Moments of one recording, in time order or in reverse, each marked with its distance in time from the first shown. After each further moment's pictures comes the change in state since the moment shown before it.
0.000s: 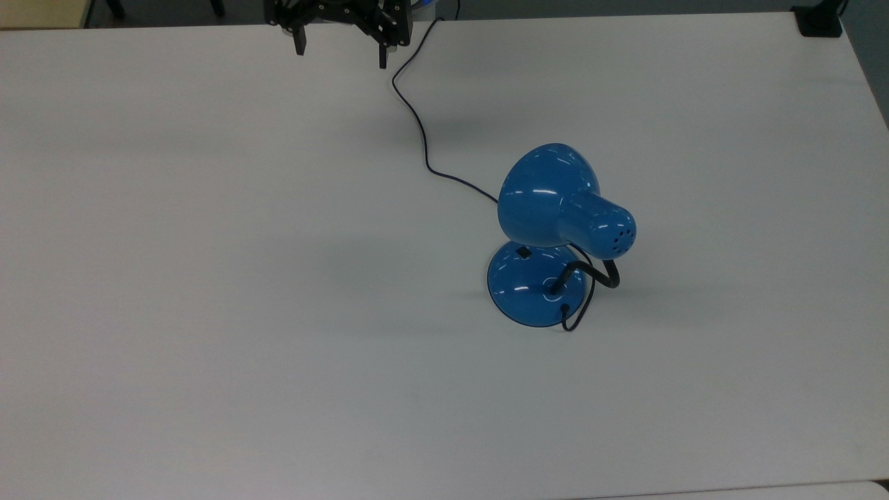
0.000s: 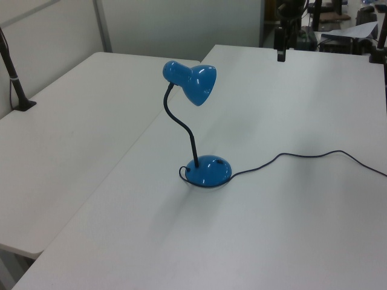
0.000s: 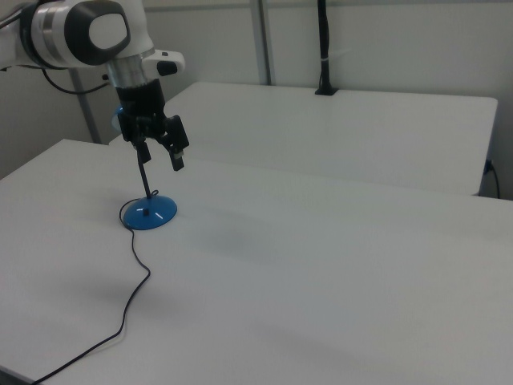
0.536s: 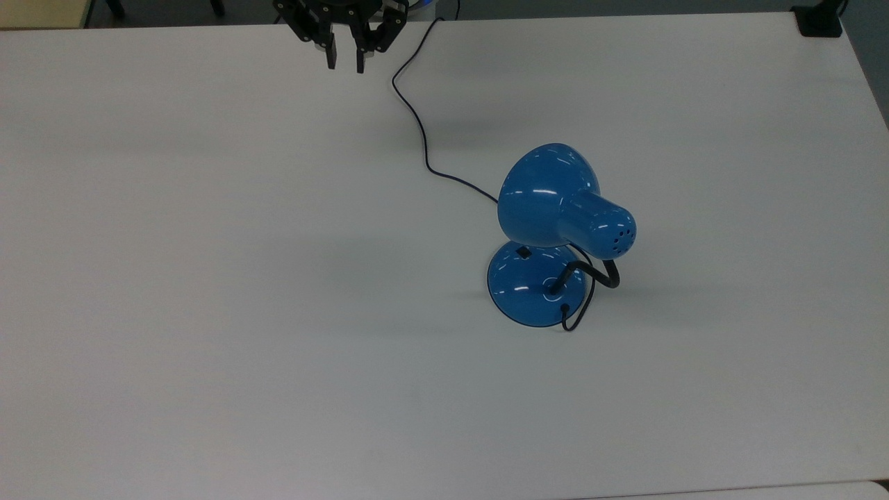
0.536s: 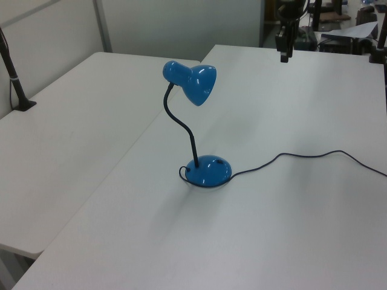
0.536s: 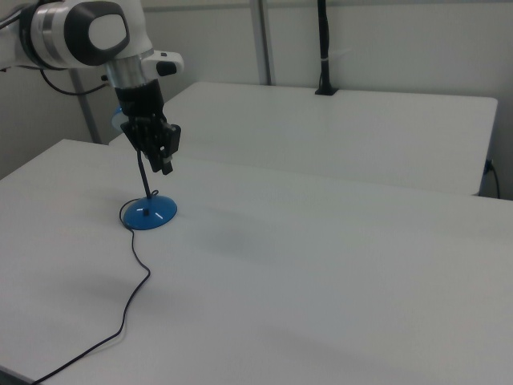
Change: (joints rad) arm 0.006 0.003 0.001 0.000 0.000 0.000 -0.022
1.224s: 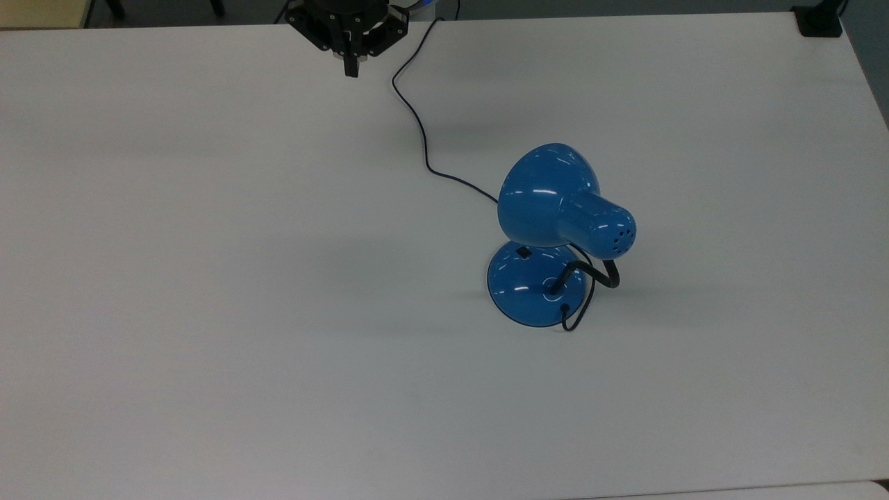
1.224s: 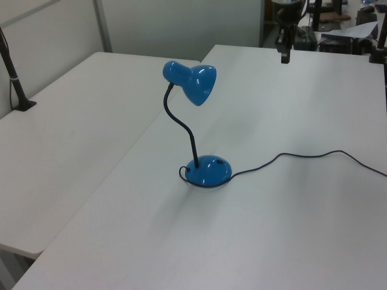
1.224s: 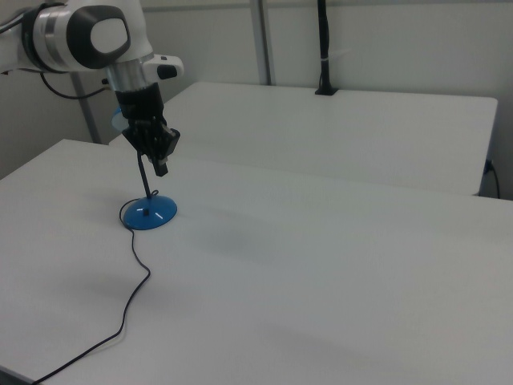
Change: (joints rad) arm 0.005 0.016 0.007 -0.002 0.000 0.010 -0.036
